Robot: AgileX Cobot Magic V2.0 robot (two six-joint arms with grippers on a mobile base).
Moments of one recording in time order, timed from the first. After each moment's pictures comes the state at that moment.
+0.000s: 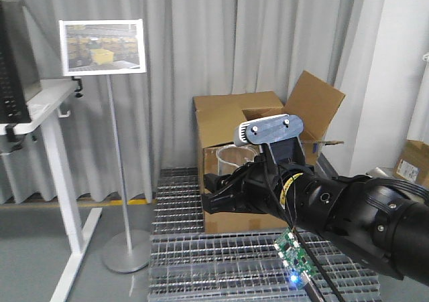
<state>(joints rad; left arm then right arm) -0.13 -0.01 0.03 -0.03 0.01 0.09 0.54 1.58 -1.20 -0.63 0.03 0.62</state>
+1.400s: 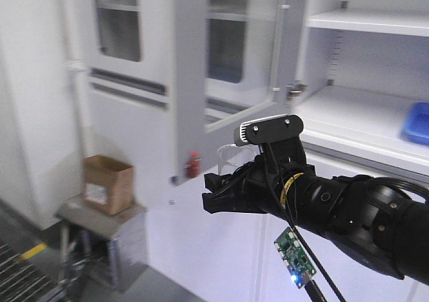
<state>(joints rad) -0.13 -0.01 0.03 -0.03 0.01 0.09 0.54 1.58 -1.20 -0.63 0.03 0.62</state>
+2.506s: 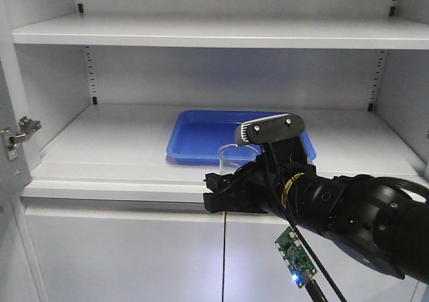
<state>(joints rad) -0.13 -0.01 0.03 -0.03 0.01 0.09 0.54 1.58 -1.20 -0.63 0.03 0.62</state>
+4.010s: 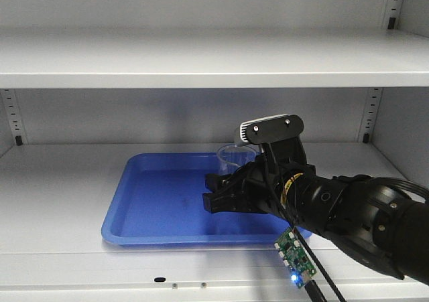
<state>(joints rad) -0.13 -0.01 0.03 -0.03 0.01 0.09 0.54 1.58 -1.20 -0.63 0.04 0.62</state>
